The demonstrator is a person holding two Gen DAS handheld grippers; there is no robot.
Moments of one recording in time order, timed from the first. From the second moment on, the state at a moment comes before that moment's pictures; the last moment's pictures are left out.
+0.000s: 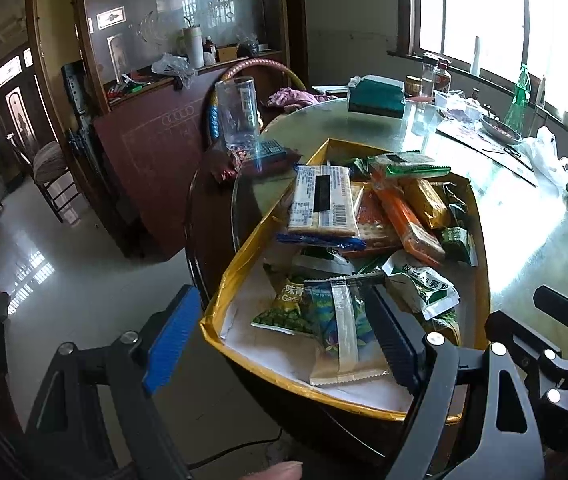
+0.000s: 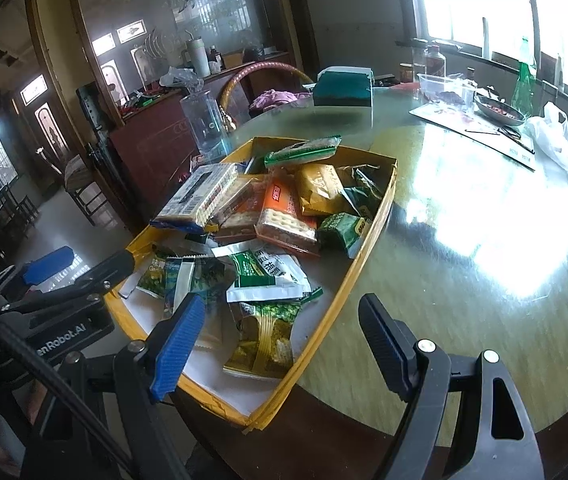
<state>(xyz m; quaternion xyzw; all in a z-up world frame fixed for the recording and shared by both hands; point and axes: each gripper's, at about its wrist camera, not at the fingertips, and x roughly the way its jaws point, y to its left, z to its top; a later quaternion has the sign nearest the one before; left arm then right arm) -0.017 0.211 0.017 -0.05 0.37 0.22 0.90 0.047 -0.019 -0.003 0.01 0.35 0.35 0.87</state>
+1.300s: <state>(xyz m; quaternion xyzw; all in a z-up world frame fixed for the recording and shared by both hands) -0.006 0.209 0.012 -0.04 0.37 0.22 0.90 0.061 -0.010 -0.016 0.01 0.36 0.35 0.86</state>
